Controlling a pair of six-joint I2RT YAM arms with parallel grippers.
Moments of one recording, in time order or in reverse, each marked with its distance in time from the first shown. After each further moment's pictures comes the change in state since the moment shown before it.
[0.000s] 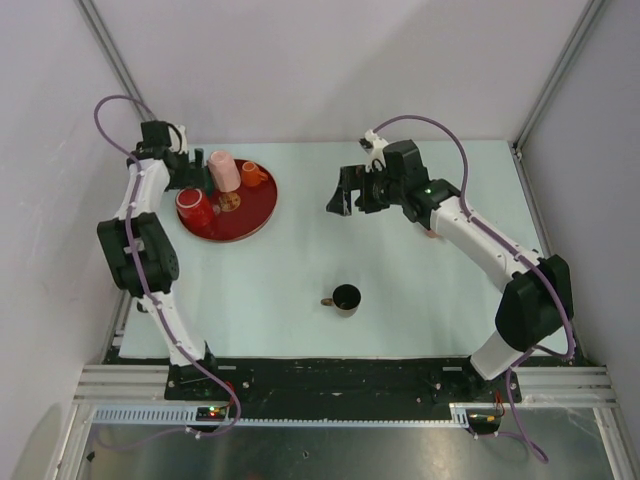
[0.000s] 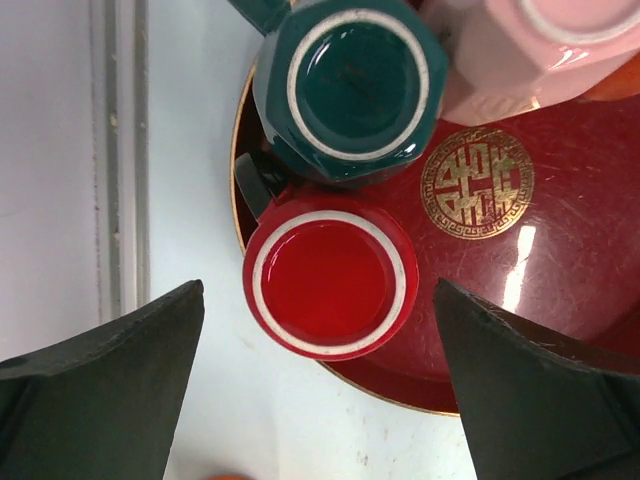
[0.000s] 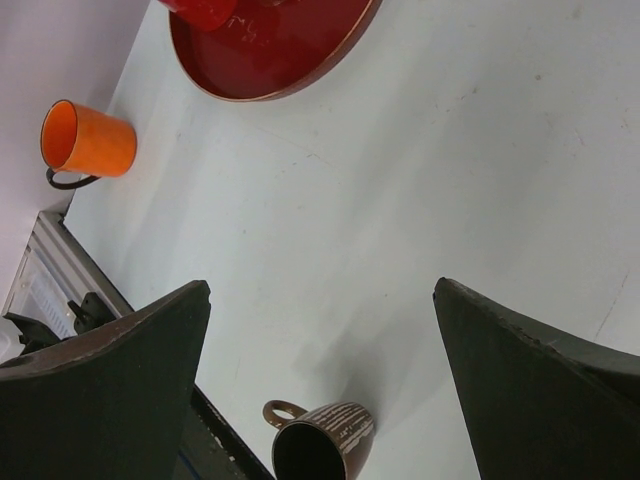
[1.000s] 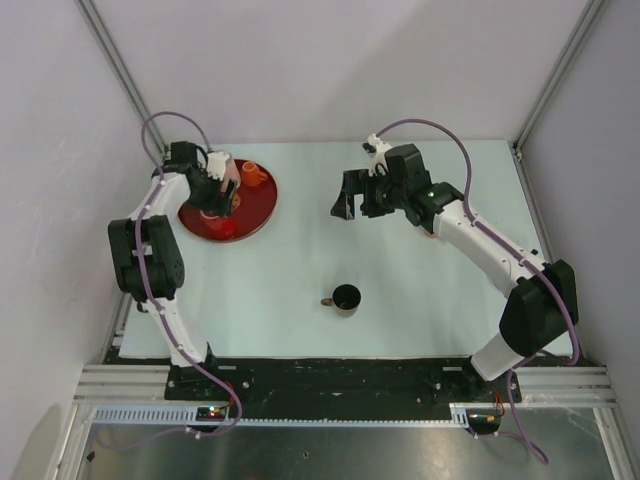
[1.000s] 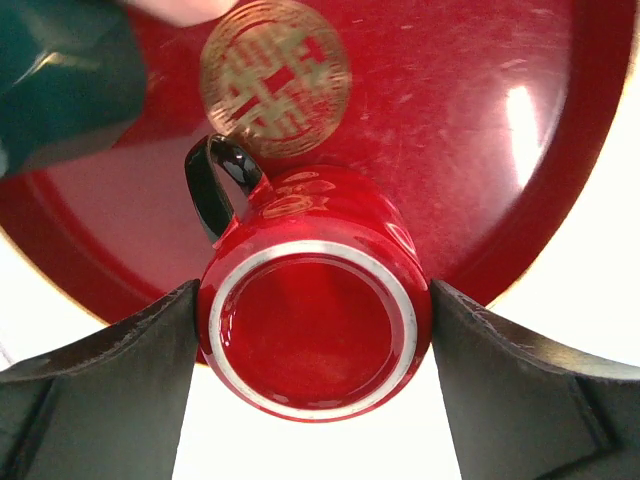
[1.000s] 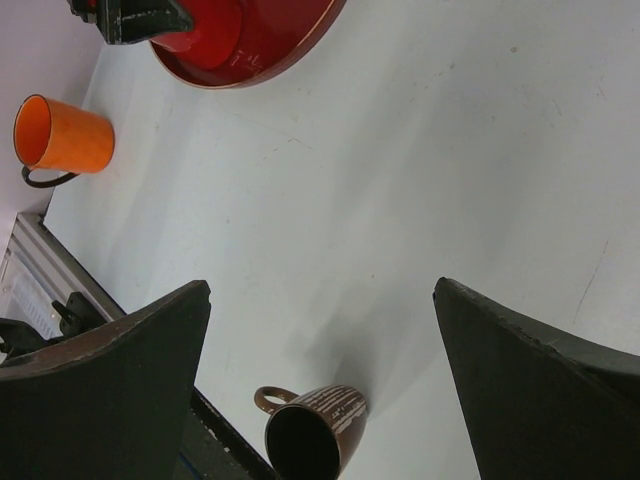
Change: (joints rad) left arm -0.089 -0.036 -0.229 0.015 0.199 0.254; right arm 0.000 -0.034 -0.031 -0.040 0.051 0.001
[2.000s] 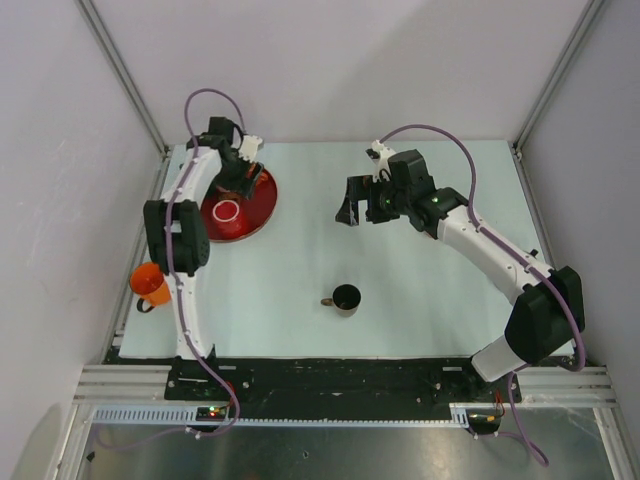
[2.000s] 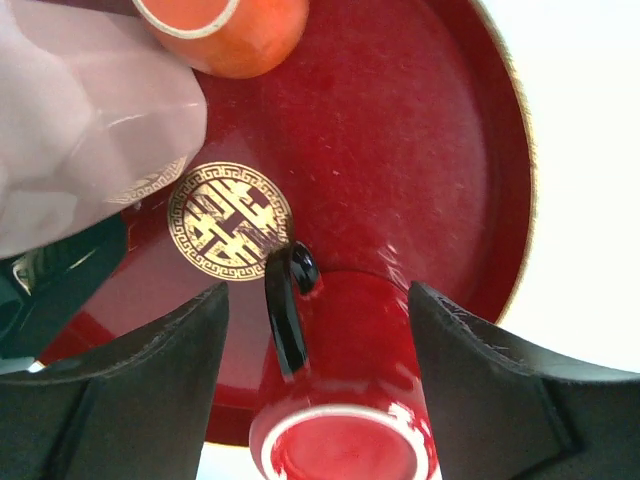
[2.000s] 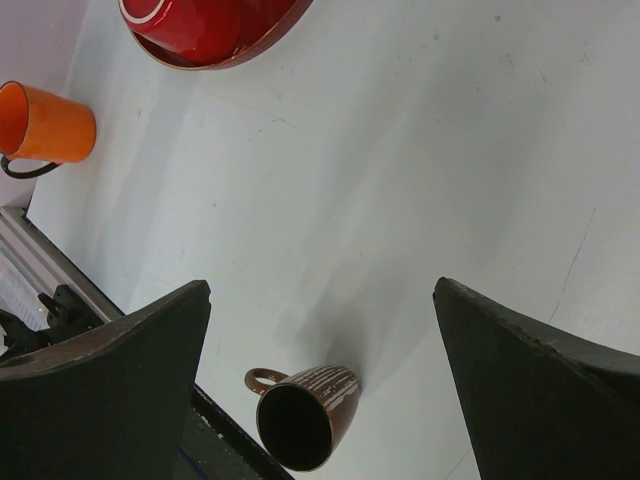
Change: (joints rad) left arm -0.147 0.252 0.449 -0.246 -0.040 0.054; right arm 0.000 -0.046 -0.053 -0.023 0.025 -0.004
